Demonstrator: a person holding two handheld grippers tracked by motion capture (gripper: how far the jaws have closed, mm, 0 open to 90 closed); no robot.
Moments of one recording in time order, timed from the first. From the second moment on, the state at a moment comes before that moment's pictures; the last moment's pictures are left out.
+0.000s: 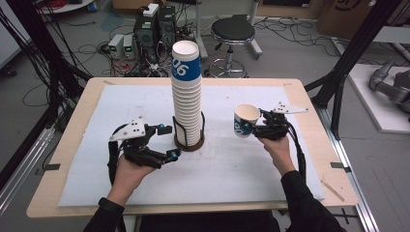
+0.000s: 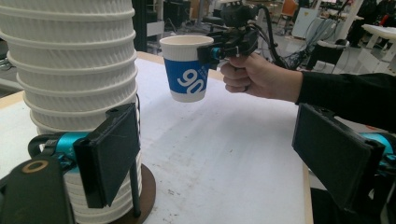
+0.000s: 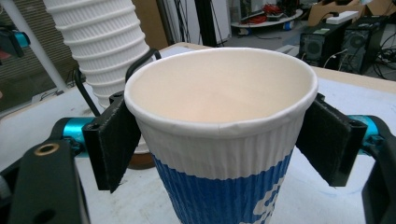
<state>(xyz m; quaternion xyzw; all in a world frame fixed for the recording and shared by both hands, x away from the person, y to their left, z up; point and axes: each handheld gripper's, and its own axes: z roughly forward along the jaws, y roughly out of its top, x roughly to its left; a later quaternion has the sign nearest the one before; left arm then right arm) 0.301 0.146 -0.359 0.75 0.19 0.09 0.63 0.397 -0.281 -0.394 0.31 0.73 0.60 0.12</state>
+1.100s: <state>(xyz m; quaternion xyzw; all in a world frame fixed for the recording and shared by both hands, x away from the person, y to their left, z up) 0.301 0.142 -0.363 0.75 0.19 0.09 0.63 0.411 -0.282 -0.432 0.35 0.74 0.56 0.15</state>
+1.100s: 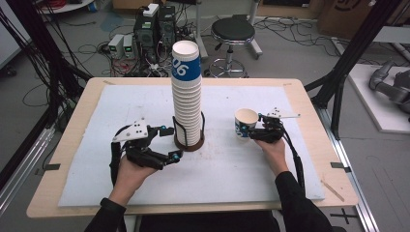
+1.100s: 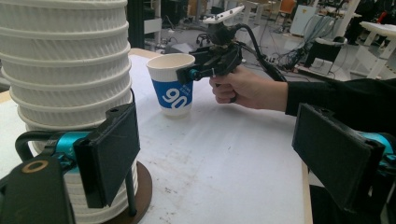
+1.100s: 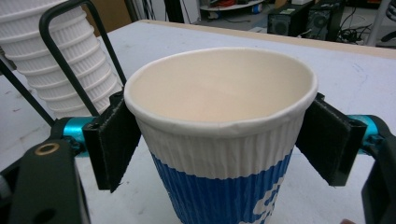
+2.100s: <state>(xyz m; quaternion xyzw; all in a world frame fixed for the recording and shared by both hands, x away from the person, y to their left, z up) 0.303 0.140 -0.364 0.75 0.19 0.08 0.63 0.406 -0.284 -0.436 0.37 0.76 0.51 0.16</state>
